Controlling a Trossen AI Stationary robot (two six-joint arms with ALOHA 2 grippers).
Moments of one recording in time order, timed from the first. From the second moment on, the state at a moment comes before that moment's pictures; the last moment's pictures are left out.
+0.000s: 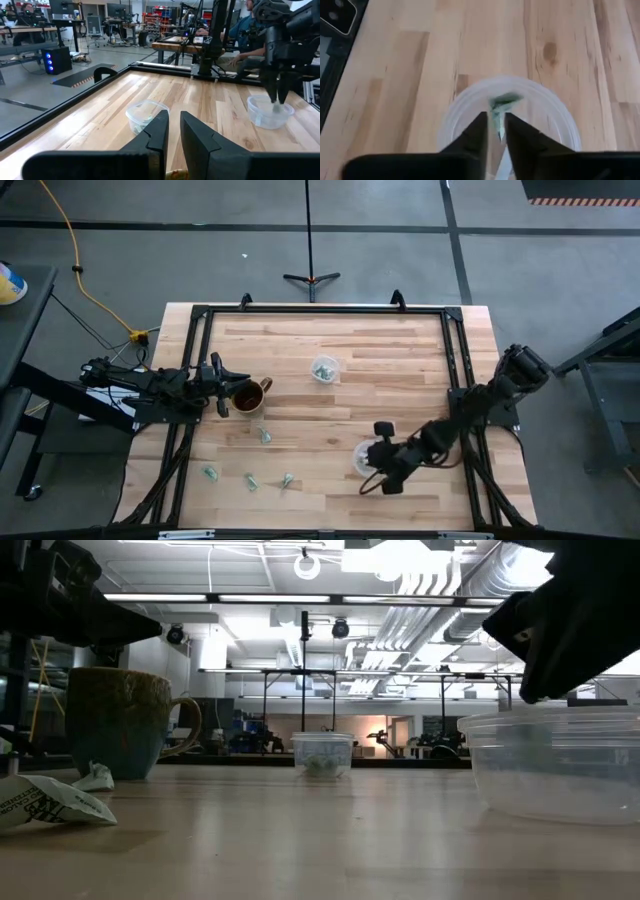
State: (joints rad) left arm -0.25 0.01 0.05 -0.06 -0.52 -0.06; right arm 0.63 1.59 0.88 -0.25 0.31 0.48
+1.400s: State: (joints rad) left arm -0.25 0.01 0.05 -0.06 -0.52 -0.06; right arm 0.12 0.27 0.19 0.08 0.18 0.04
